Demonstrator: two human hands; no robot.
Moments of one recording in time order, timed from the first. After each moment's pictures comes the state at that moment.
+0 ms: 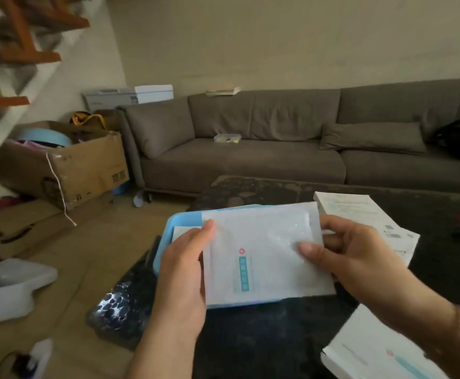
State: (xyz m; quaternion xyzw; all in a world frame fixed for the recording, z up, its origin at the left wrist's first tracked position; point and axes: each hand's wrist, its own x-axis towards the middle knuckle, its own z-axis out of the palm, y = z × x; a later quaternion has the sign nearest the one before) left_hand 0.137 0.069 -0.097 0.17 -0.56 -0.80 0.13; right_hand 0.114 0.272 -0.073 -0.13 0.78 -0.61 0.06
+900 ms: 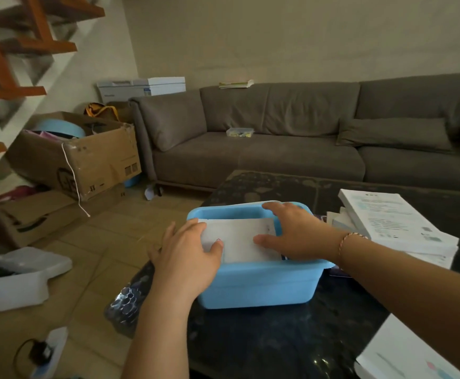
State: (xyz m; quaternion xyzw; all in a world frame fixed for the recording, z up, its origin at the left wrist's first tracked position) left_hand 0.099 -0.002 -0.120 0.17 -0.95 -0.24 0.12; right_hand 0.030 0.181 -0.082 -0.22 0.95 -0.19 0.07
